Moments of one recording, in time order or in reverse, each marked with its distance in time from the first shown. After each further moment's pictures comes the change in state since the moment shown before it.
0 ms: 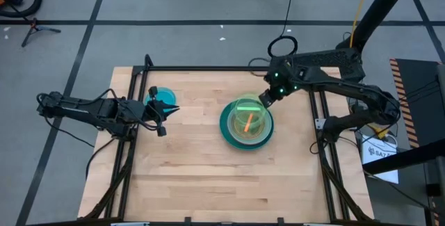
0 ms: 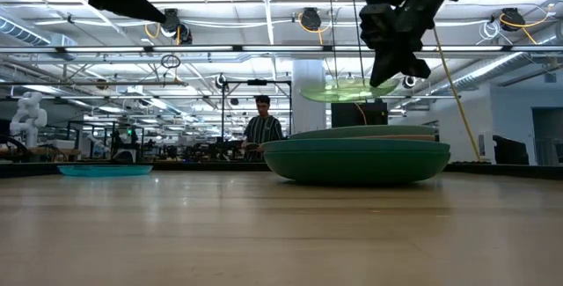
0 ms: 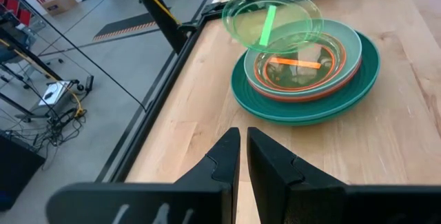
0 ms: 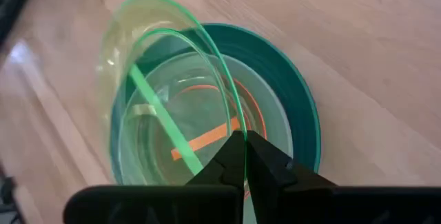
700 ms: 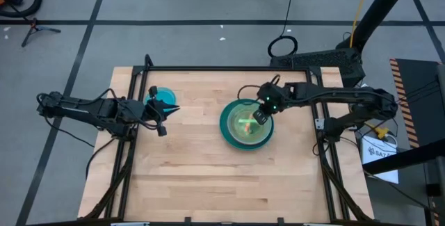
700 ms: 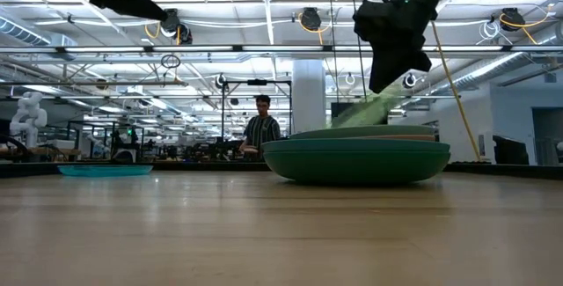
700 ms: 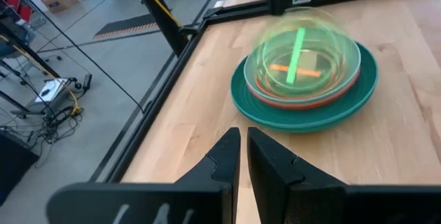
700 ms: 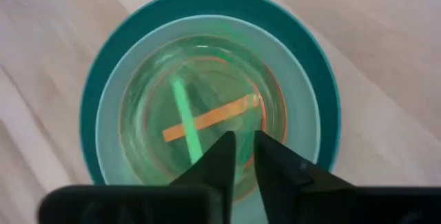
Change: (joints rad) left arm 0.000 0.001 0.000 0.017 0.000 -0.032; right arm 0.290 0.049 -0.001 -0.012 0.283 0.094
